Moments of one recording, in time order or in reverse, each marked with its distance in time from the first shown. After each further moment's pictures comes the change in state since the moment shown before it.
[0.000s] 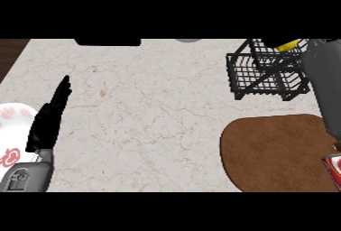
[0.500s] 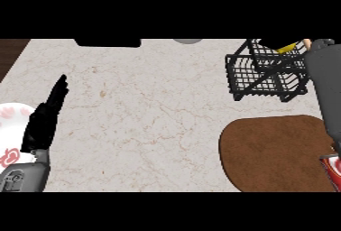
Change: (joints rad) left arm 0.005 0.010 0.013 -0.023 0.001 -0.018 0.016; right arm 0.020 0.029 -0.119 0.012 -0.108 -0.094 -0.061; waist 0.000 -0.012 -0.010
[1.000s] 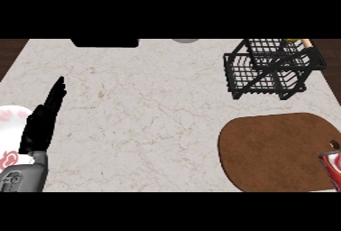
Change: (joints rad) left arm 0.010 0.000 0.018 0.011 -0.001 -0.012 -0.016; right arm 0.063 -0.055 -0.106 -0.140 -0.107 -0.036 0.025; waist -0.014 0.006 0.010
